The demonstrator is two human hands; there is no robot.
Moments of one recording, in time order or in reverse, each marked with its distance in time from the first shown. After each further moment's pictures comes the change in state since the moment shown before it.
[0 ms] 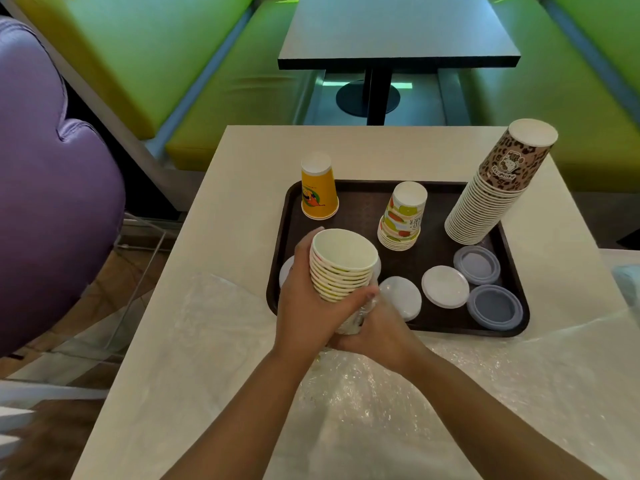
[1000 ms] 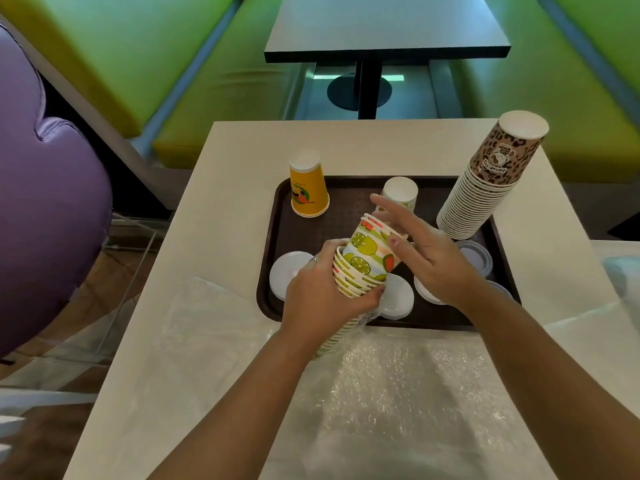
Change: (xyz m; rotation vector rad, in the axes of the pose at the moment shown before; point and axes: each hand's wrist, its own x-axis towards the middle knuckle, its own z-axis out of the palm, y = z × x) left_hand 0.016 0.003 0.020 0.231 -0.208 0.037; right_hand 0.027 -0.018 -0.100 -0.217 0.064 -0.277
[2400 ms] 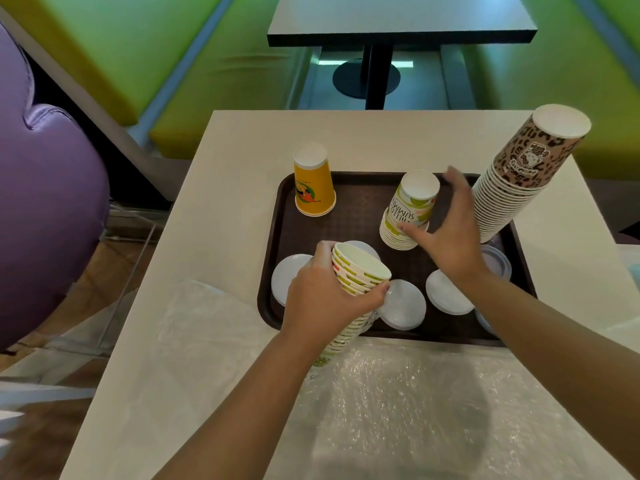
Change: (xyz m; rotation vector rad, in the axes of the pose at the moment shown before) left_hand 0.018 -0.005 -0.003 0.016 -0.005 -0.112; right_hand 0.044 0.069 -0.005 -0.271 0.511 0.209
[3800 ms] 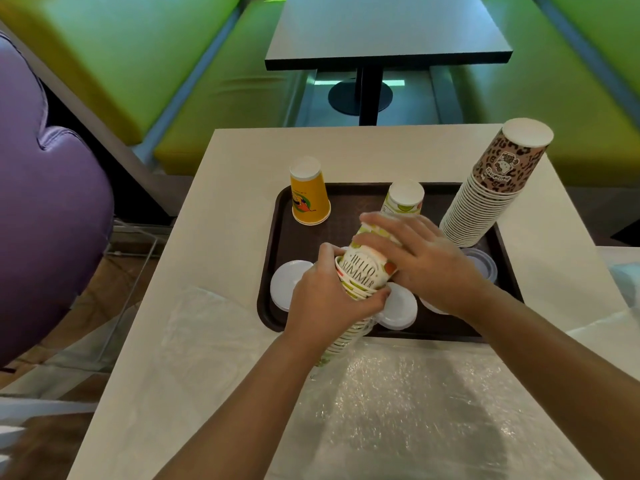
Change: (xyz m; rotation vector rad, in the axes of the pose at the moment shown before) left_hand -0.007 0.010 0.002 -0.018 -0.012 0.061; right_hand -0.035 -0.046 -0.030 -0.497 -0.251 -0.948
